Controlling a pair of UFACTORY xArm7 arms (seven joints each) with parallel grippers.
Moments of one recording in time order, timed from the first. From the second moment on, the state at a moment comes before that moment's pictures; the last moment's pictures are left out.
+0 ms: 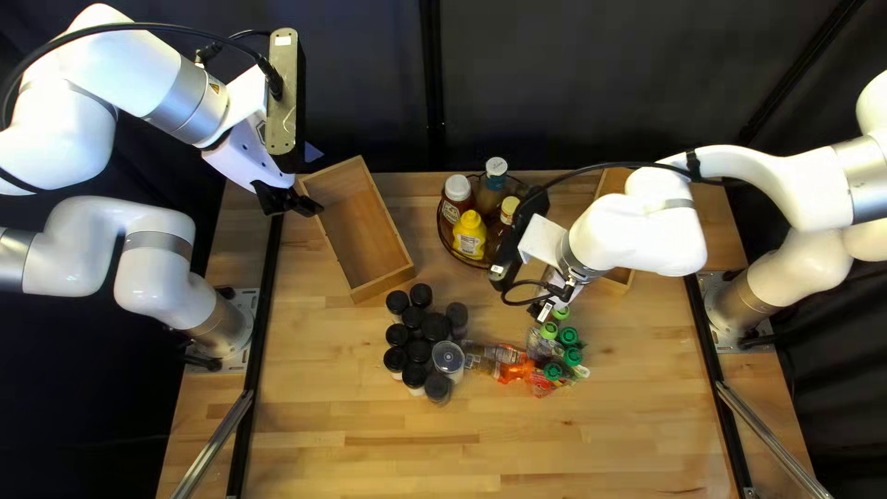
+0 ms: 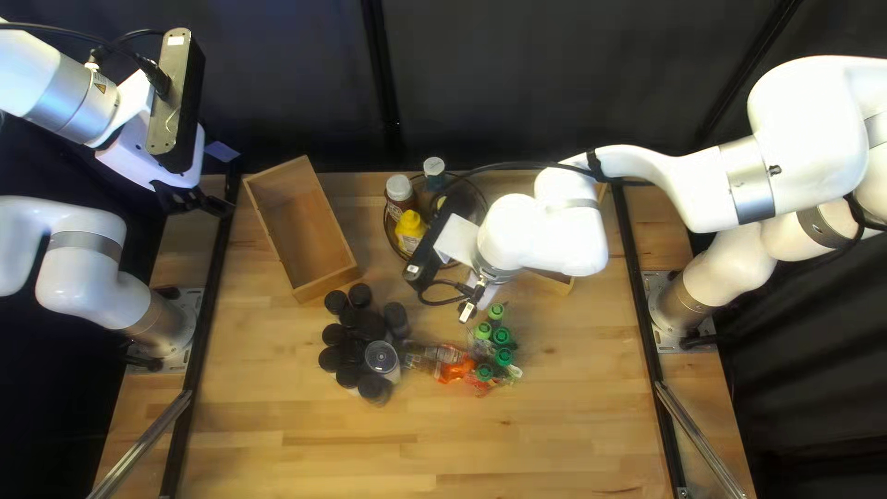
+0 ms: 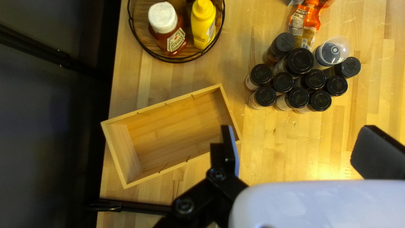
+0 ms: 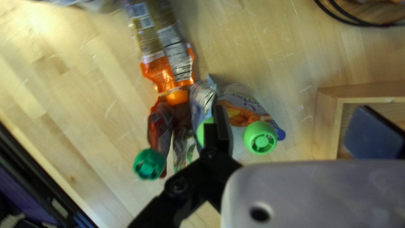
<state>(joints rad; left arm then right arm) 0.05 -0.99 0.11 0.77 0.08 1.25 0.07 2.53 0.22 -2.46 0.78 0.00 0.83 0.62</state>
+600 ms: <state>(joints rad) 0.05 -0.99 0.11 0.77 0.08 1.25 0.07 2.51 0.26 -2.44 0.67 -0.01 0.77 0.77</state>
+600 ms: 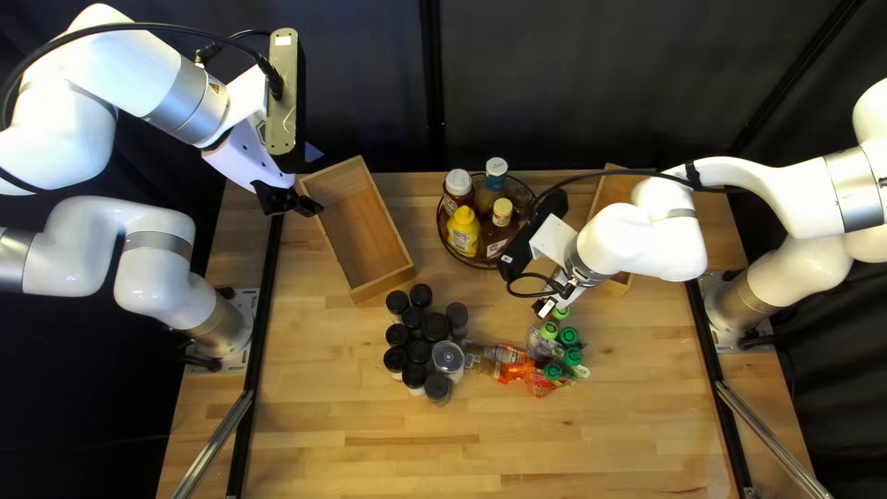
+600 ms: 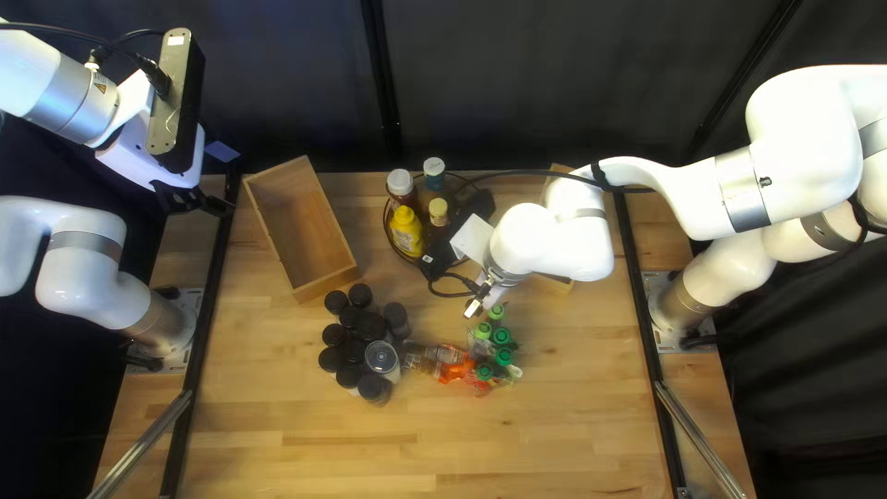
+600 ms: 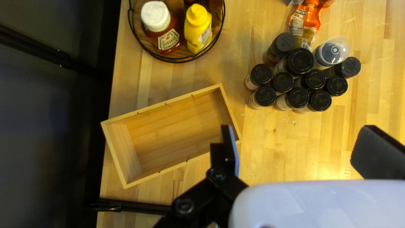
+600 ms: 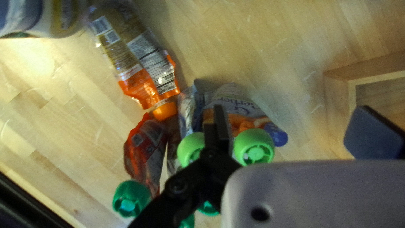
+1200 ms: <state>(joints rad) 0.05 -0.99 0.11 0.77 0.08 1.25 0.07 2.55 0.32 -2.40 0.61 0.03 0.76 0.86</state>
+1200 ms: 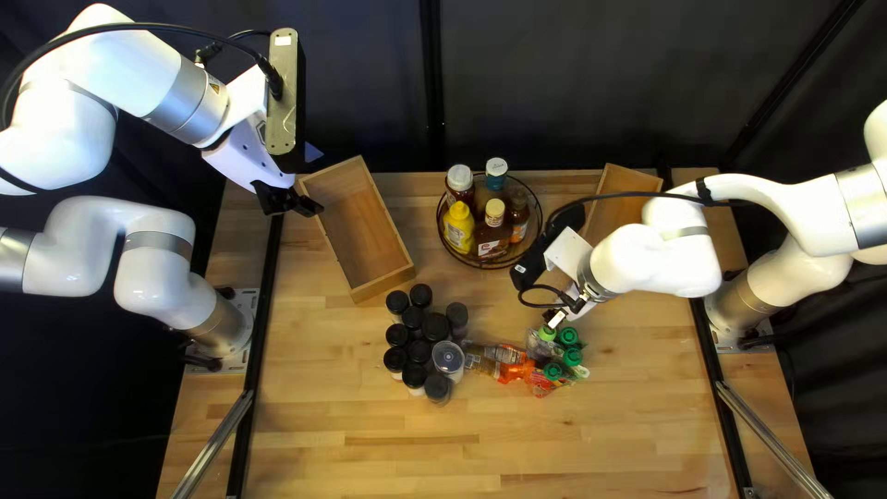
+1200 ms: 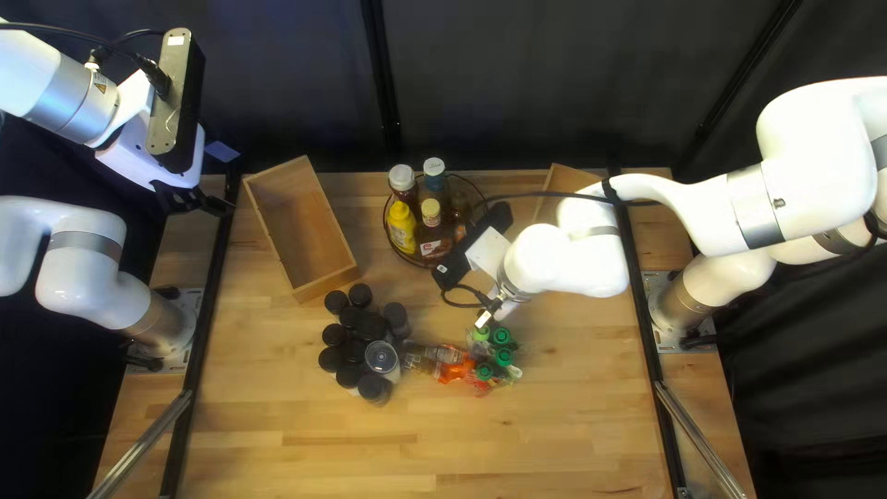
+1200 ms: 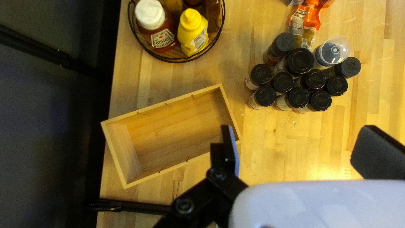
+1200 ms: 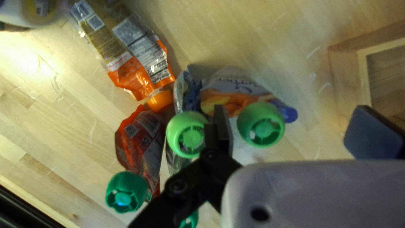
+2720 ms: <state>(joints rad) 0.05 -0.99 0.11 0.77 0.08 1.25 0.07 2.50 0.69 -2.91 0.66 -0.07 1.17 0.16</state>
